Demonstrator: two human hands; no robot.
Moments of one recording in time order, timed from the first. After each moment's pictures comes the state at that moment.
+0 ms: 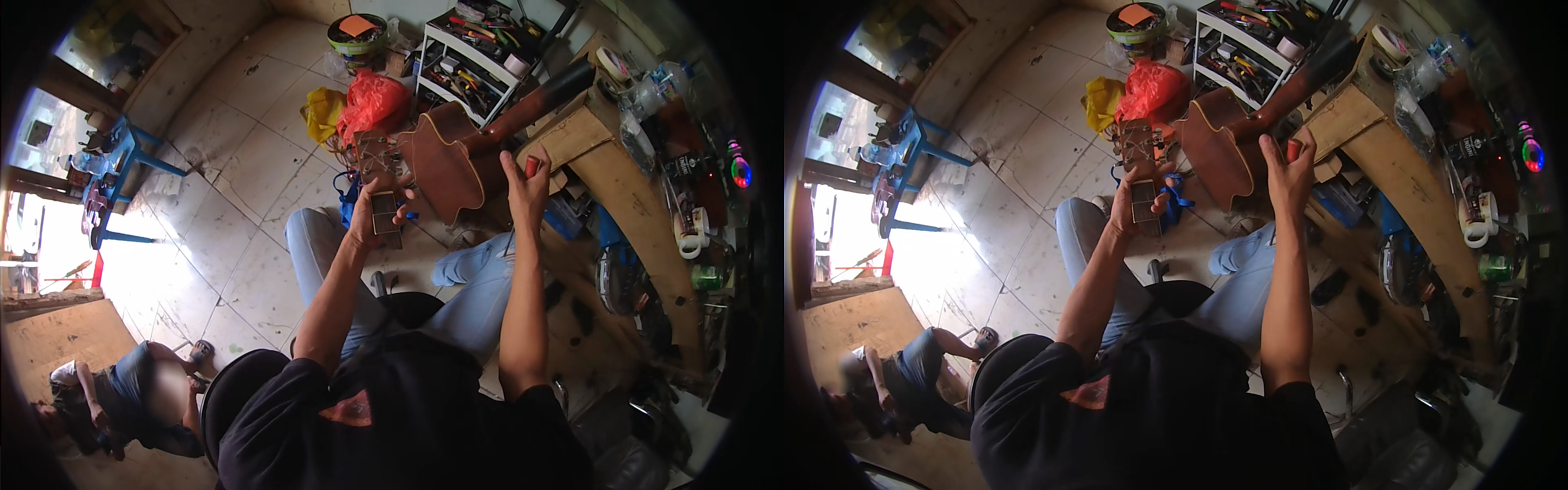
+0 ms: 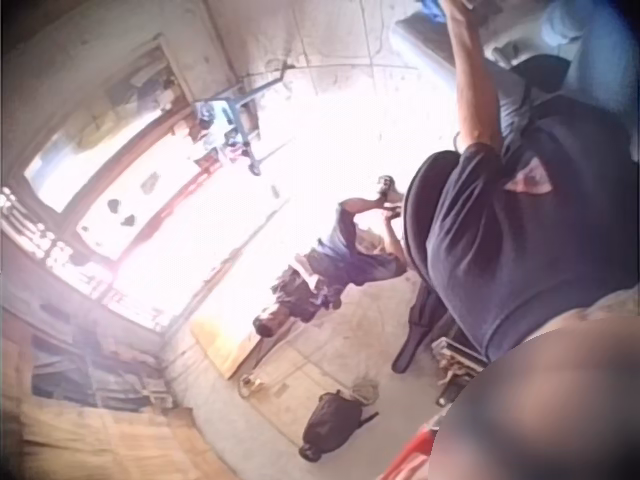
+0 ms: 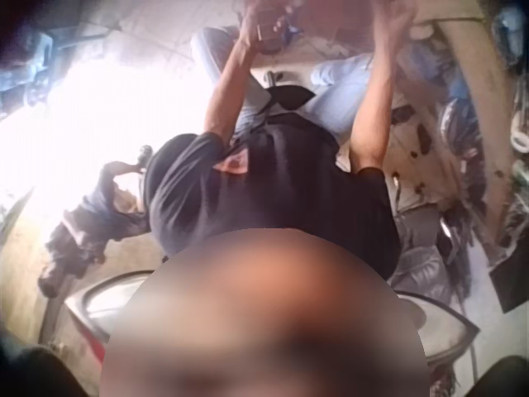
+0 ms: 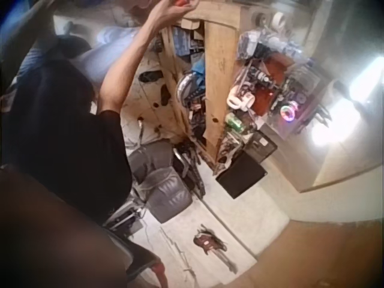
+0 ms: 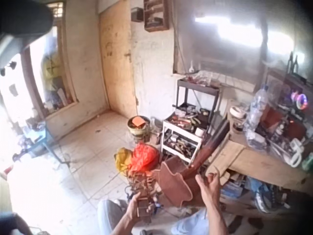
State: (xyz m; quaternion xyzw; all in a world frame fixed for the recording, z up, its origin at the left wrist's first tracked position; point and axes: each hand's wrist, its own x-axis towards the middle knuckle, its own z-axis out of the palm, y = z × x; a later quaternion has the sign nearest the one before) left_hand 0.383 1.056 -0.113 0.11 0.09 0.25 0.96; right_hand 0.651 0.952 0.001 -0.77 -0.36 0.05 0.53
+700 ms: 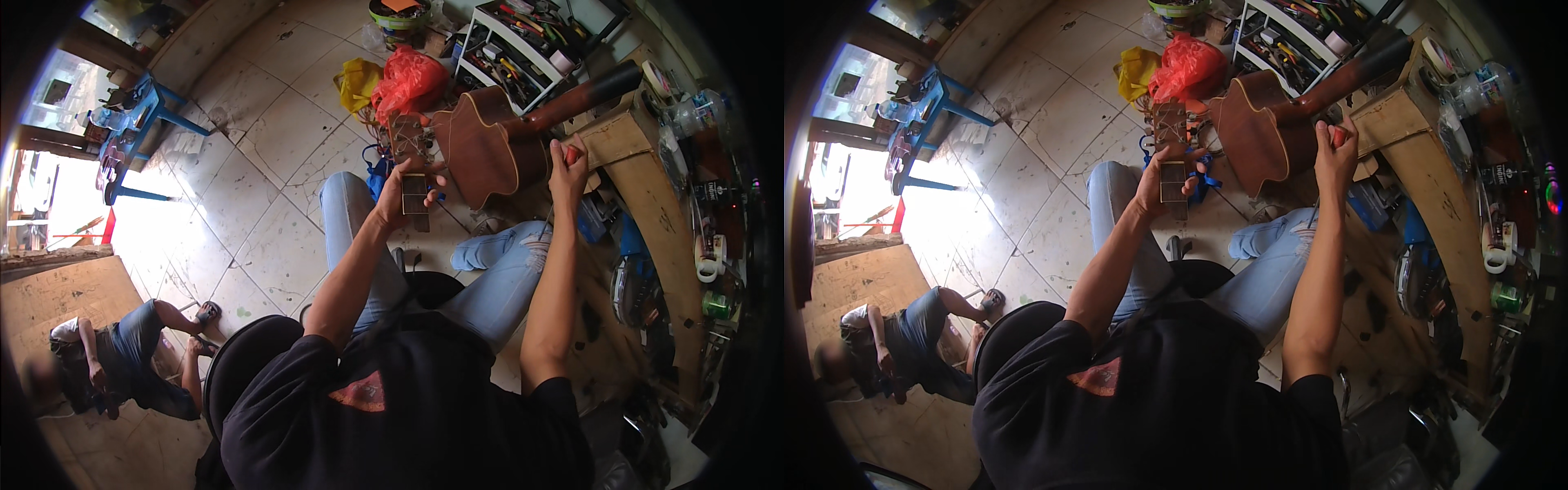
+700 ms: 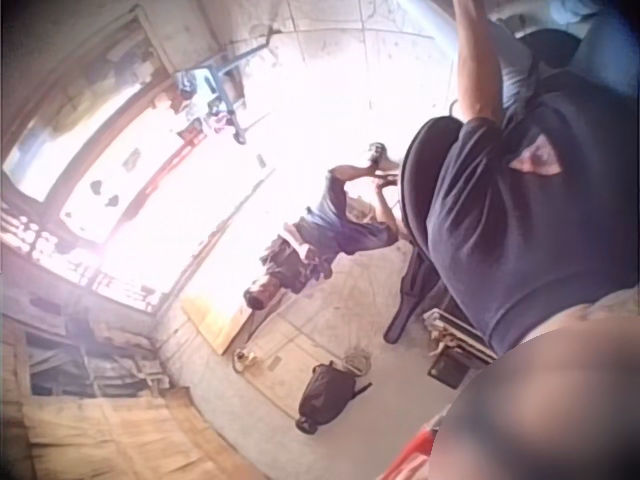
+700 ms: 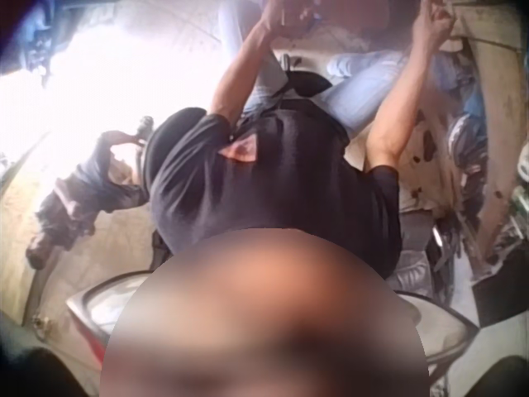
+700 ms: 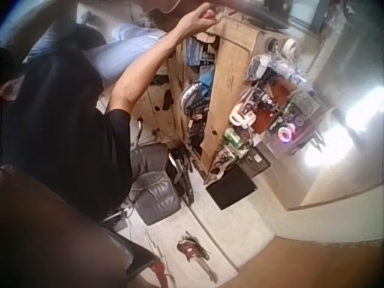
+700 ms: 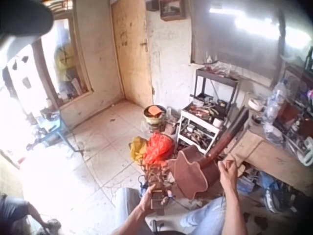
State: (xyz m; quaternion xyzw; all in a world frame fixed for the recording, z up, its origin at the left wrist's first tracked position) left_hand 0.367 1.050 -0.125 0.14 0.11 0.25 0.95; right_hand 0.689 0.969 -0.027 -0.75 -0.38 0.08 0.53
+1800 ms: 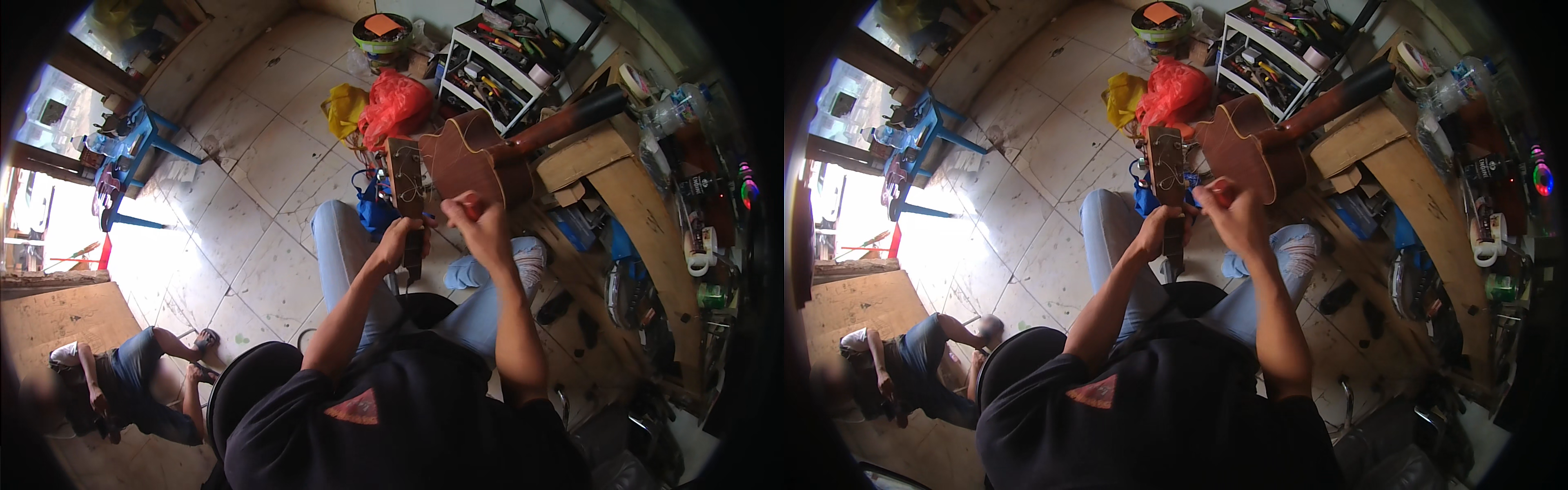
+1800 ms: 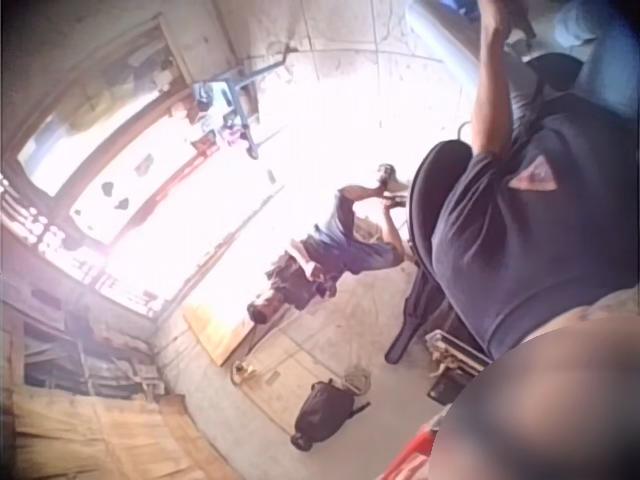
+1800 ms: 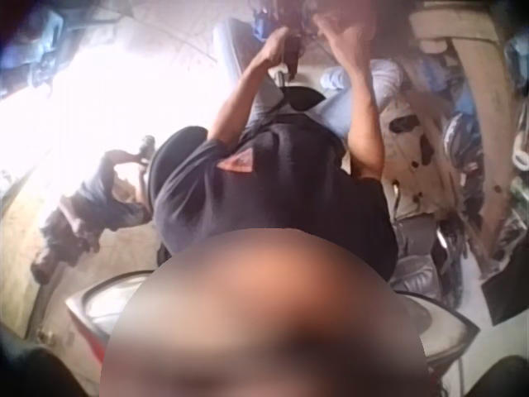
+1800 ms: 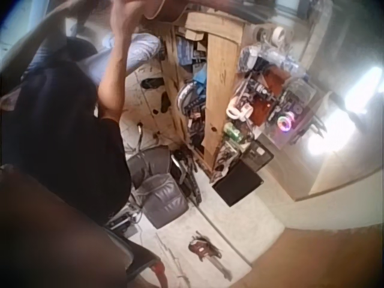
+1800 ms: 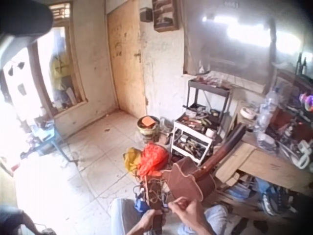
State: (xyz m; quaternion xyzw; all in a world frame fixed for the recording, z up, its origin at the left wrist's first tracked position) left_hand 0.362 1.000 -0.093 0.35 0.33 0.23 0.85; right_hand 0.535 0.939 0.022 -0.64 -0.46 0.36 0.49
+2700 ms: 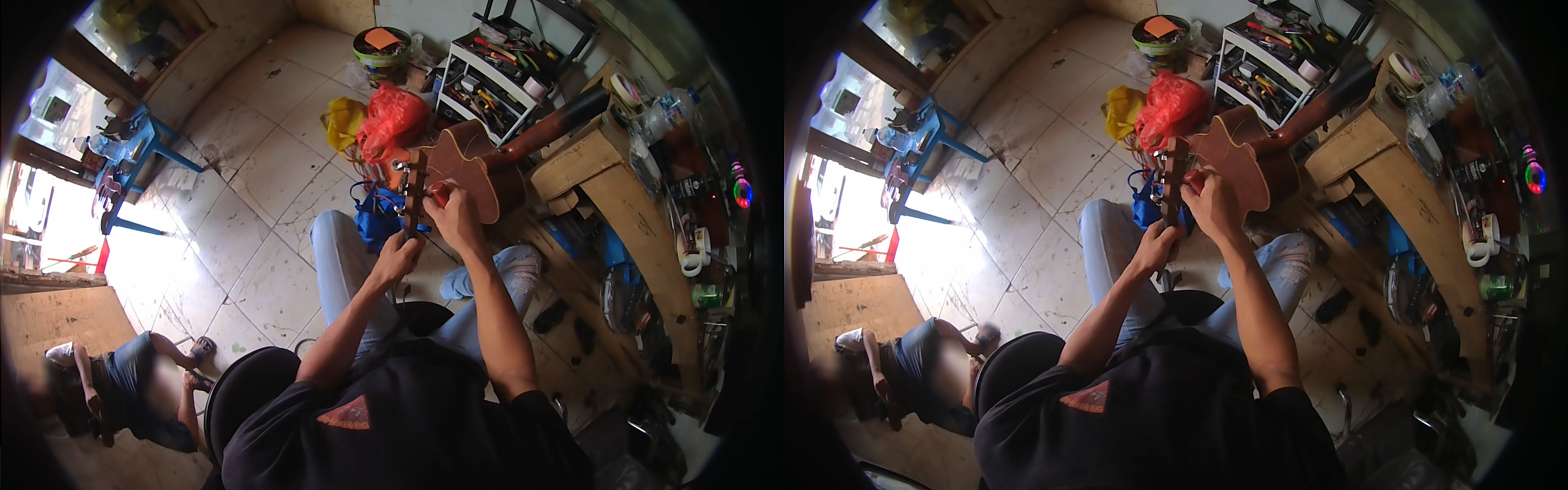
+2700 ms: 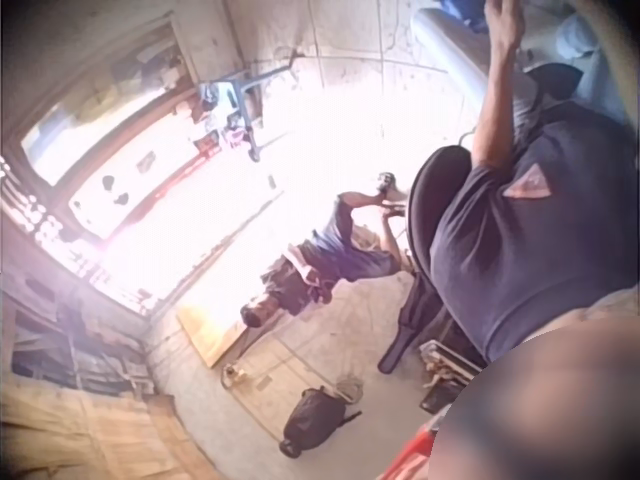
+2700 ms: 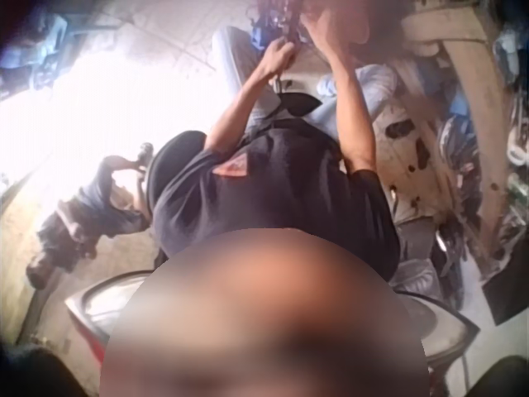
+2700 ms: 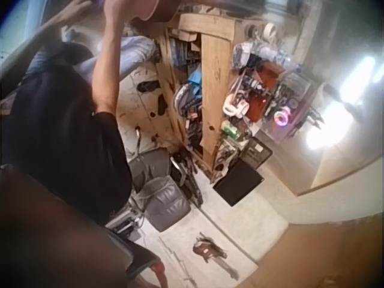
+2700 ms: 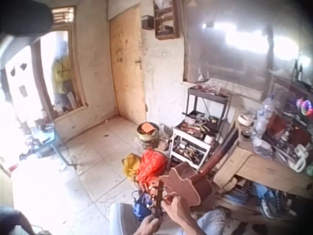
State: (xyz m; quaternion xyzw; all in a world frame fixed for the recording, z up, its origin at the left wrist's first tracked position) left_hand 0.354 0.985 -0.076 0.53 0.42 0.21 0.71; right_hand 0.525 0.986 -0.016 -0.67 -0.58 0.17 0.44
